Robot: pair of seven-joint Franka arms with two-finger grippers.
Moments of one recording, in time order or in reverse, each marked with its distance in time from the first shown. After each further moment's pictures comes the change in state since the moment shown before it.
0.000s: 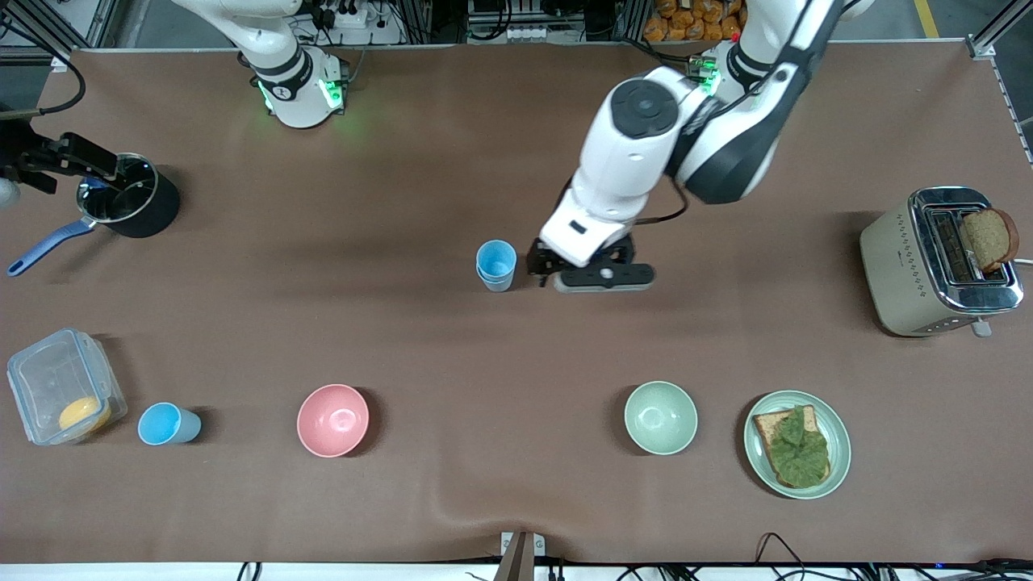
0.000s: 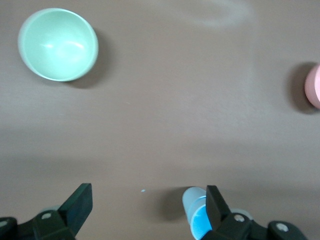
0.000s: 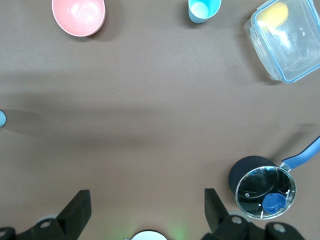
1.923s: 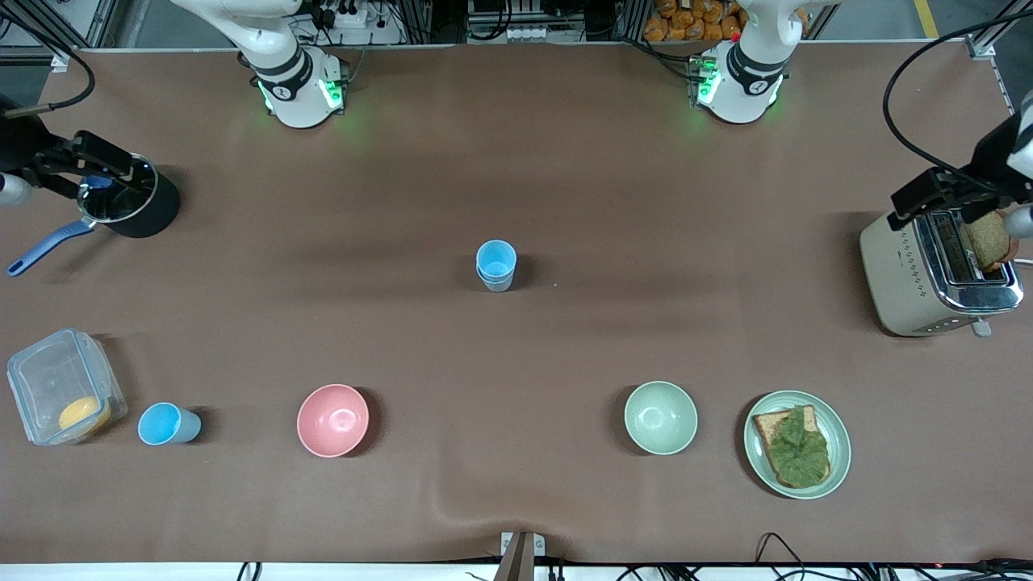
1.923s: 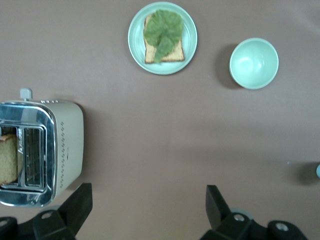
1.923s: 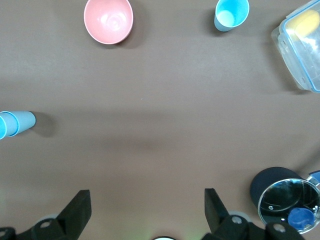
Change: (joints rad) left arm 0.559 -0.363 0.049 -0.010 -0.066 -0.524 0.643; right arm 0.021 -0.002 -0.001 0.003 0.084 0.017 0.000
